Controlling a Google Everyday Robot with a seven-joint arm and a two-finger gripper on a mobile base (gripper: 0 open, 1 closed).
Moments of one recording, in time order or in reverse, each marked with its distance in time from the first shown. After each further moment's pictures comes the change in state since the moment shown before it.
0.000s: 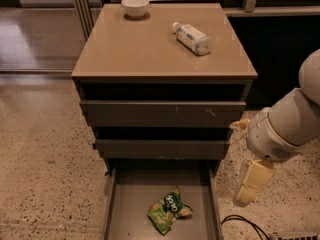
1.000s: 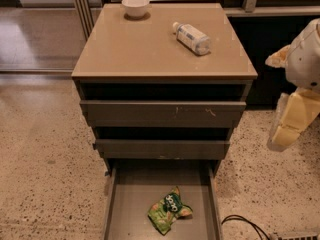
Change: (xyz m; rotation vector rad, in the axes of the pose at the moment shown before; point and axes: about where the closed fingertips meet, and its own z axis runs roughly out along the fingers) arm -0.028 -0.047 -0.147 0.202 0.145 -0.009
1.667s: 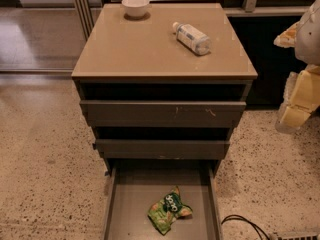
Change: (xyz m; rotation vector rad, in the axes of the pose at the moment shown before) arm -0.004 -0.017 -0.032 0.046 0.036 0.000
